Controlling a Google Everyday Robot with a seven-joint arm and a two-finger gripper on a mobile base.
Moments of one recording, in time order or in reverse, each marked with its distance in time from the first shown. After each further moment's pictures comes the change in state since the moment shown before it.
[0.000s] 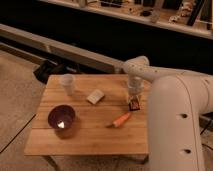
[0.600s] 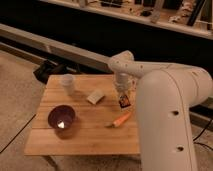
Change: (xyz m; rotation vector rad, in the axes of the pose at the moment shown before) arm -0.018 0.061 -0.028 0.023 -0.029 -0.167
